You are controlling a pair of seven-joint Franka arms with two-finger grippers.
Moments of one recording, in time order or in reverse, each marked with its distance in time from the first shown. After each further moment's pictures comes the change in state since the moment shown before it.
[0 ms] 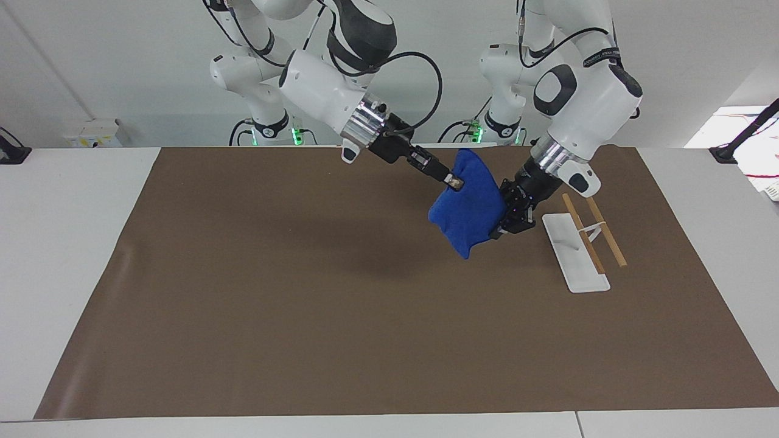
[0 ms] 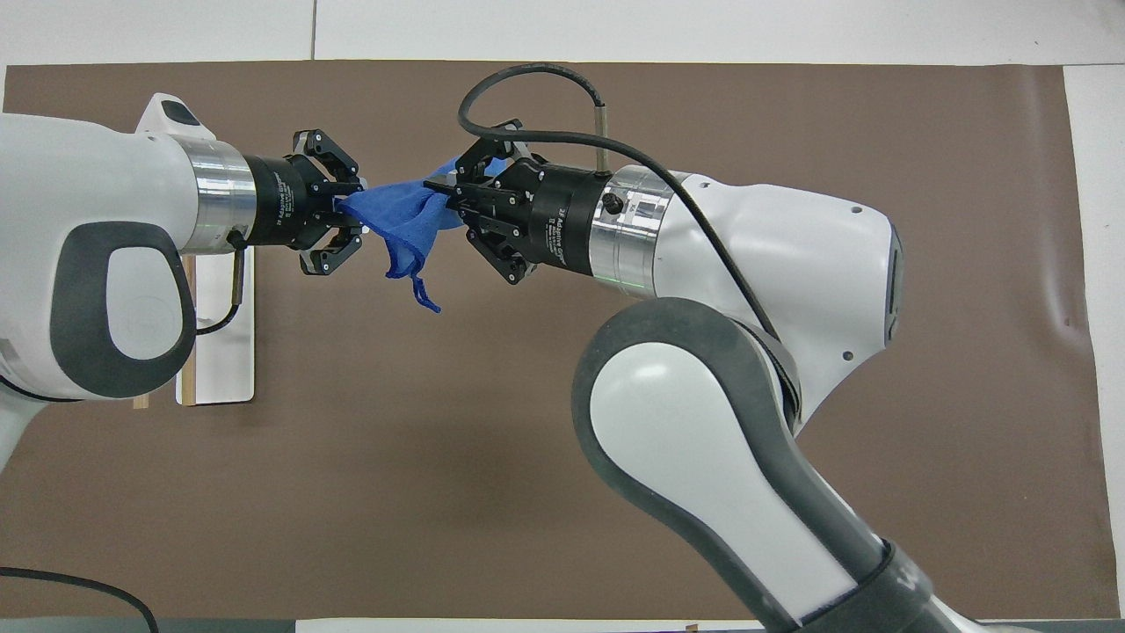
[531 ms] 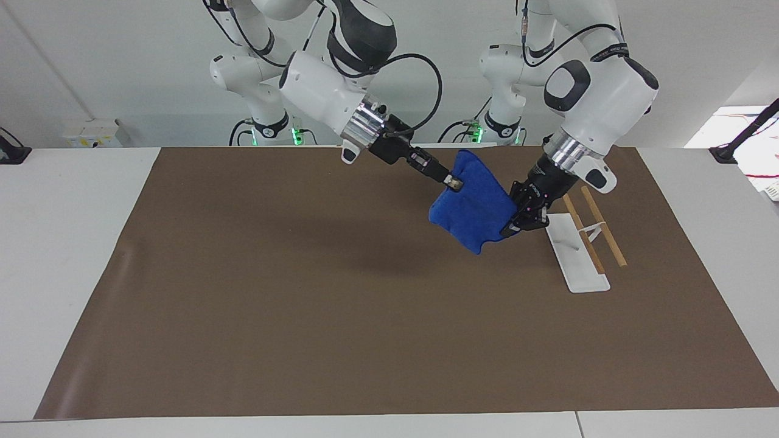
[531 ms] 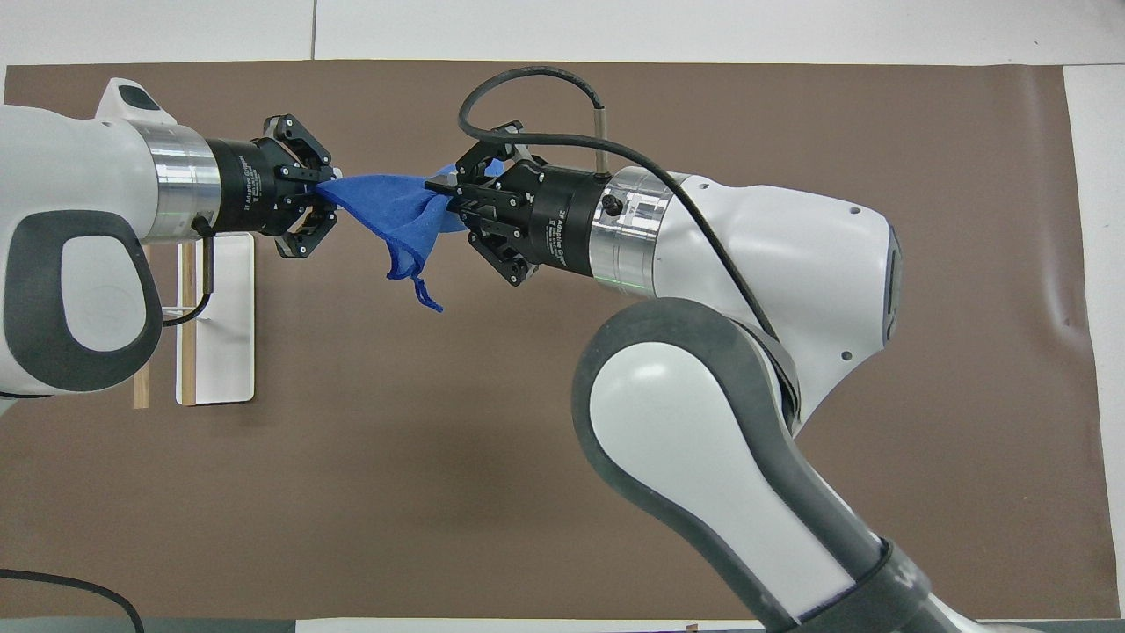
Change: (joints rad) left arm 0.027 -0.006 0.014 0.021 0.000 0.000 0.001; right arm 0.000 0.000 -0.001 -0.004 -0.001 0.000 -0.031
